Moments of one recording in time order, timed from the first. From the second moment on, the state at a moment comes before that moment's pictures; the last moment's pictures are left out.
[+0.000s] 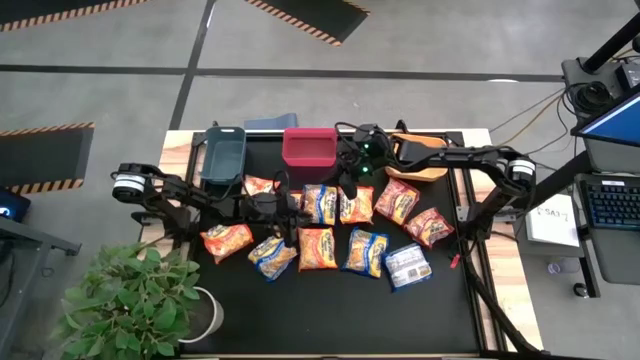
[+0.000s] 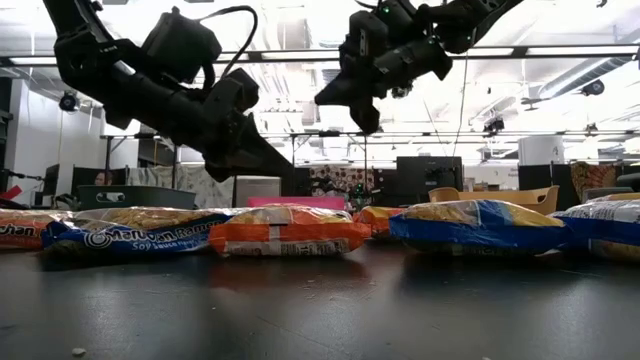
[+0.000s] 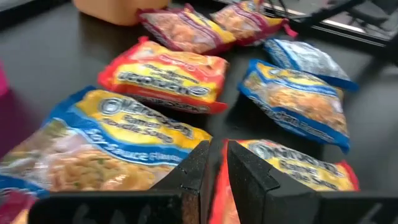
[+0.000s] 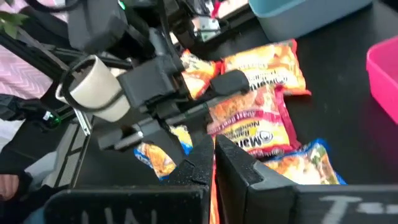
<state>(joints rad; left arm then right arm) 0.03 1.56 0.49 0.66 -0.10 -0.25 -0.37 1.63 1.16 0.00 -0.55 0.29</state>
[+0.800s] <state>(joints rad) 0.03 1.56 0.49 0.66 -0.15 -0.19 -0.37 1.63 1.17 -0.15 -0.33 0.16</state>
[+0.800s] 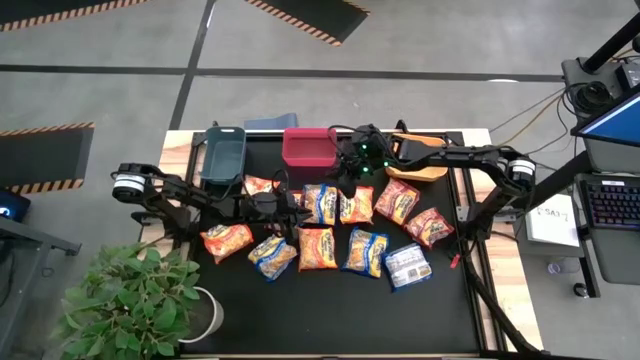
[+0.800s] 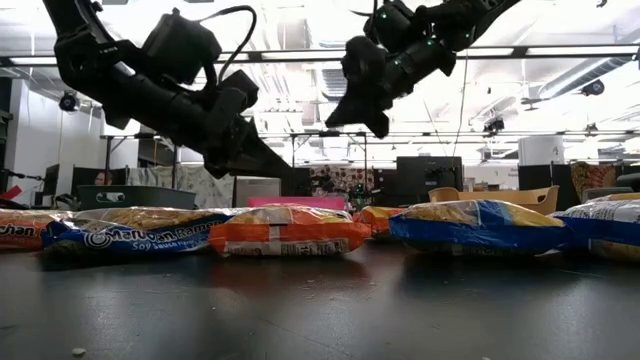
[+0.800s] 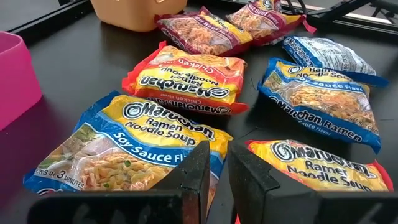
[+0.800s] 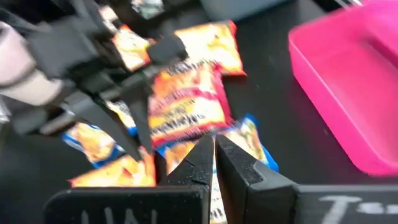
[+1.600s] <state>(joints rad) 0.03 1.76 0.53 0.69 -0.15 -0.20 -0.42 1.82 1.17 -0.17 -0.31 0.29</state>
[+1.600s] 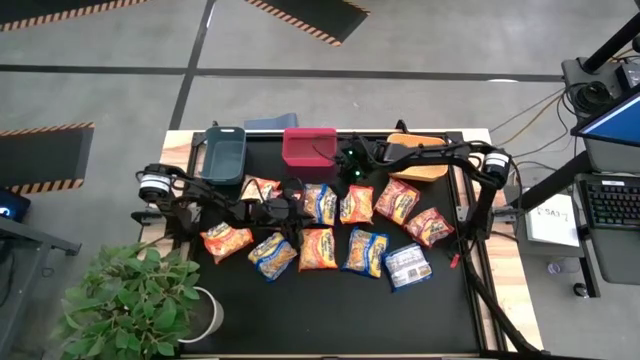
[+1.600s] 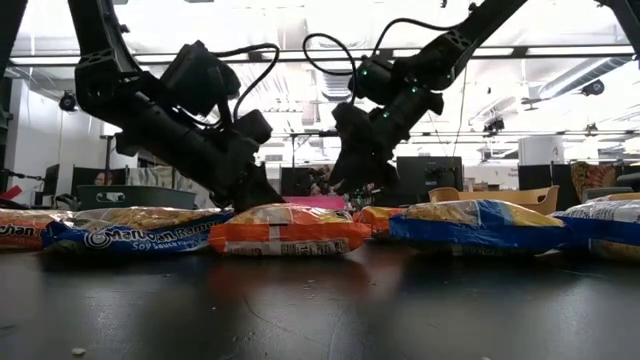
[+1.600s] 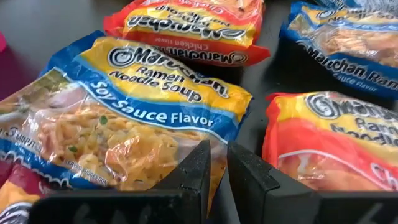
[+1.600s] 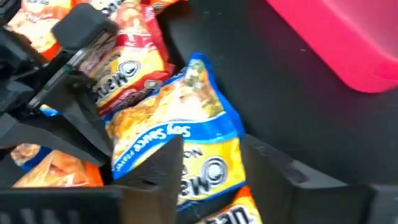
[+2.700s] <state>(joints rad) 0.05 1.76 0.51 0.62 -0.22 -0.21 -0.44 1.96 1.17 0.00 -0.40 0.31</state>
